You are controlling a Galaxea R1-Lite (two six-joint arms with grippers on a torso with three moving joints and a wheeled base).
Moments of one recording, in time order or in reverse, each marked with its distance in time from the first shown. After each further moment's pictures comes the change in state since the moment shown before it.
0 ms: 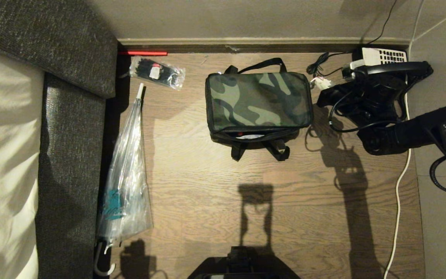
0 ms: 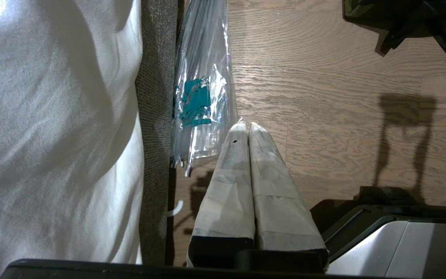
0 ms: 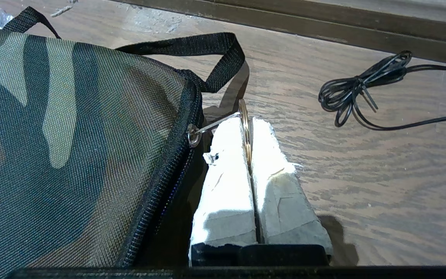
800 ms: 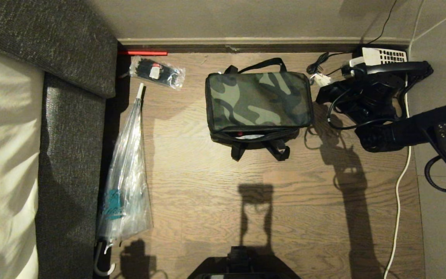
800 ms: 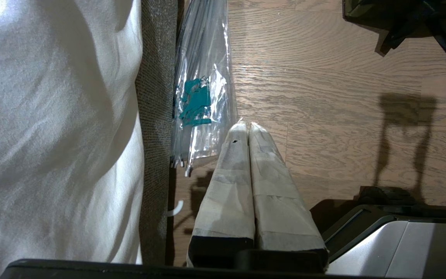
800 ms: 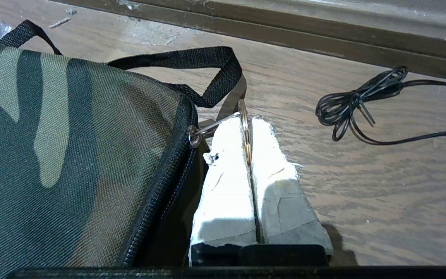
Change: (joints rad) left arm 0.000 0.000 0.000 0.000 0.000 0.000; right arm 0.000 0.027 -0.069 0.006 0.000 0.000
